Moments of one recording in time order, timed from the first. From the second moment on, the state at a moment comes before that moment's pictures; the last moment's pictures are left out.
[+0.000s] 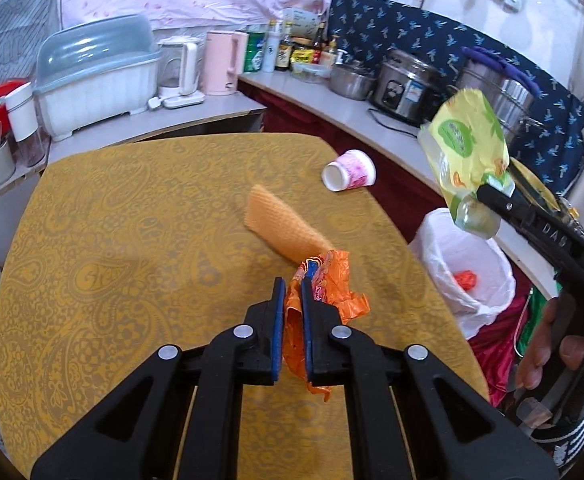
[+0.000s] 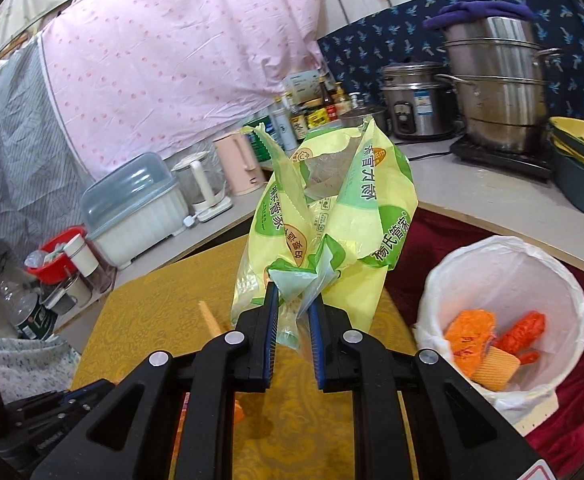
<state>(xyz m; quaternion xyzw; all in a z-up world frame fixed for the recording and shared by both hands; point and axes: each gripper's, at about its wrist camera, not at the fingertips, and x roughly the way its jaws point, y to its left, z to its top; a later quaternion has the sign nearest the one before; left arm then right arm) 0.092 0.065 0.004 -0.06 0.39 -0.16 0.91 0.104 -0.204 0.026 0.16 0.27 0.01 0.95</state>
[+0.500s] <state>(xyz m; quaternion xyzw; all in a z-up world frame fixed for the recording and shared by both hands) 0.080 -0.009 0.031 -0.03 0.36 -0.23 0.90 0.054 -0.300 0.007 0.21 0.26 -0.08 0.94</state>
